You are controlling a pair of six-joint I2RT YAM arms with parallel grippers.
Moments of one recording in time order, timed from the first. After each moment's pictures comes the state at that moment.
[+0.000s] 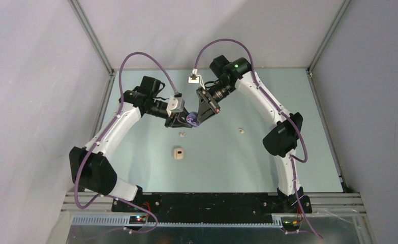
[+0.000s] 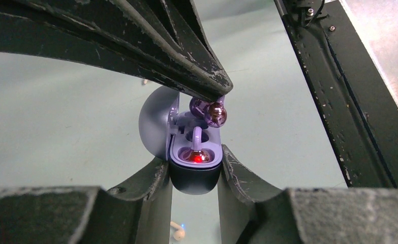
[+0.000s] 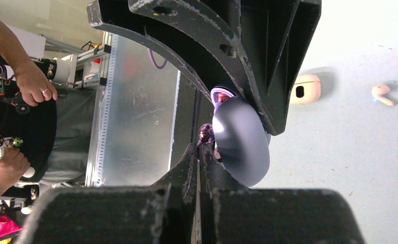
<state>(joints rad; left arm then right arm) -0.32 1.46 1.32 -0.94 1.18 1.17 0.62 2.11 2.32 -1.51 -1.13 -0.57</state>
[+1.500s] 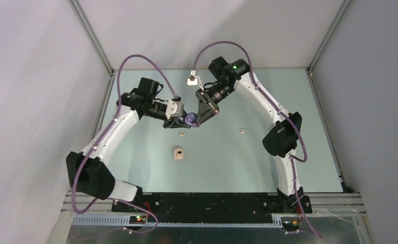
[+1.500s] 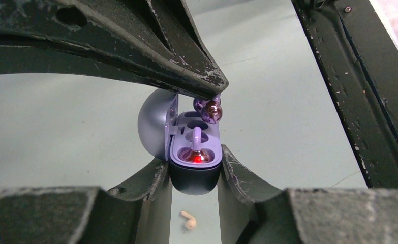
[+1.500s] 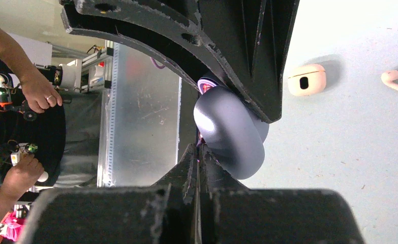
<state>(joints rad) -0.32 1.41 1.30 -0.93 1.14 1.22 0.62 2.11 2.29 -1.49 -1.11 -0.51</state>
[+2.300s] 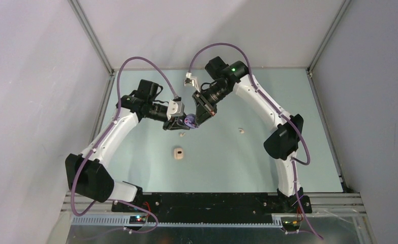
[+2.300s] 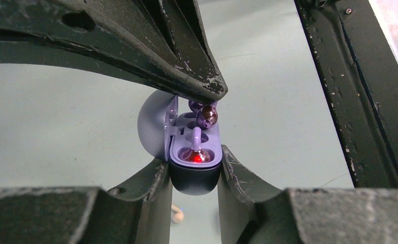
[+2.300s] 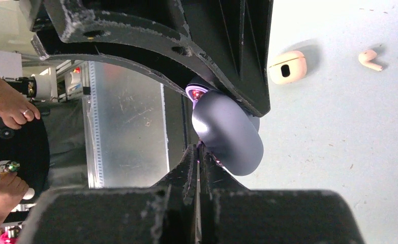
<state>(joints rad) -0.32 1.39 1.26 -0.89 1.10 1.14 0.66 2.07 2.26 -1.40 -0.97 -0.37</state>
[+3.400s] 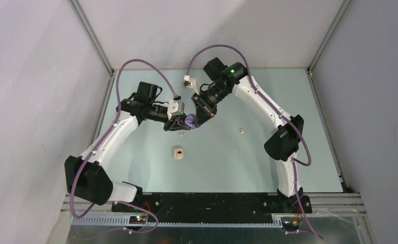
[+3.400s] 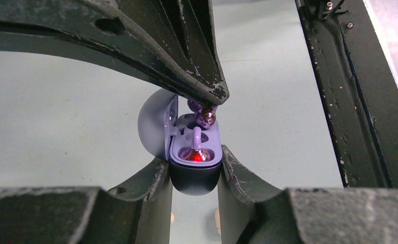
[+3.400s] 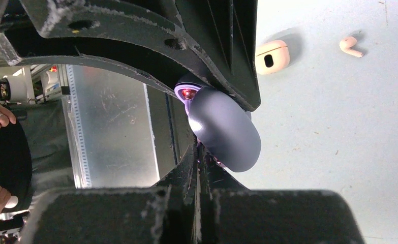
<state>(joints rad) -0.32 1.36 1.19 -0.77 1.10 0.99 0.68 2.05 2.24 -1.38 -0.87 -0.35</state>
